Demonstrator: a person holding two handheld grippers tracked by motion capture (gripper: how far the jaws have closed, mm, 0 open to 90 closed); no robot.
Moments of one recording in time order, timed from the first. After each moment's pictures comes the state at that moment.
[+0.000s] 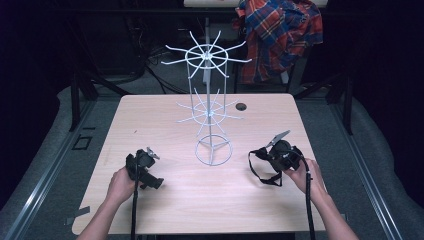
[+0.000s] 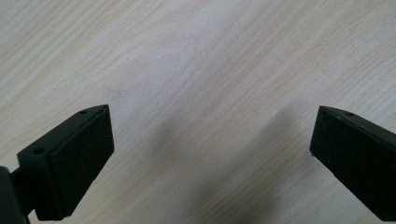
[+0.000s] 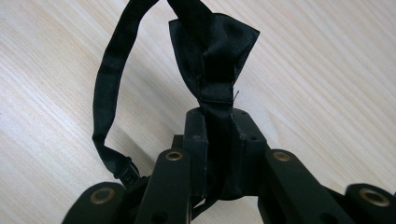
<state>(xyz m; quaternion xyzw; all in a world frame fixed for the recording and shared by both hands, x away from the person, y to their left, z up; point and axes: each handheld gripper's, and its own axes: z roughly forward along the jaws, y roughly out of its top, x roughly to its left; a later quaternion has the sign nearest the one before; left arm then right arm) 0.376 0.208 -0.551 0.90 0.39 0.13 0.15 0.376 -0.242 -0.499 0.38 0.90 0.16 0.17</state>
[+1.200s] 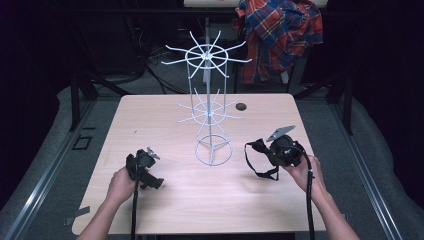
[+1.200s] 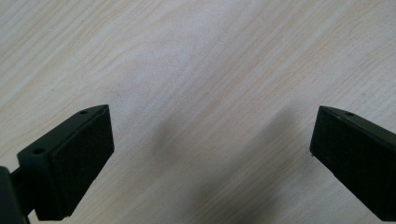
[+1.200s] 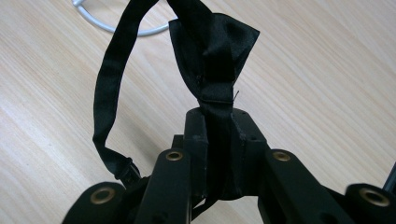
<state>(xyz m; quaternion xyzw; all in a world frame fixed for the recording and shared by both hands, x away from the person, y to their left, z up) 0.376 0.207 -0.551 0.90 0.39 0.13 0.15 0.366 -0.234 -0.465 0.37 0.88 0.22 0.20</state>
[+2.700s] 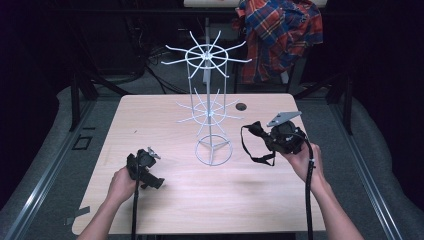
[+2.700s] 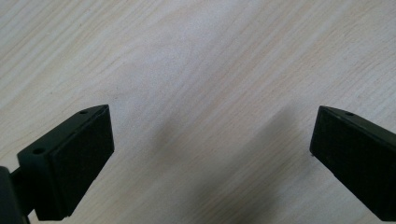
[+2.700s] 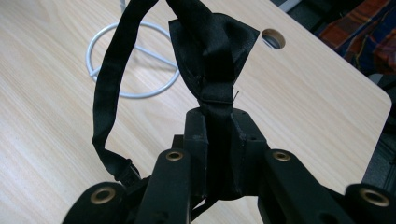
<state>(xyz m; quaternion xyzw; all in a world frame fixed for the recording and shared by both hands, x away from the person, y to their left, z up) 0.376 0.205 -0.551 0.90 0.38 0.13 0.15 0.369 -0.224 -0.414 0.36 0.86 0.28 0.24</state>
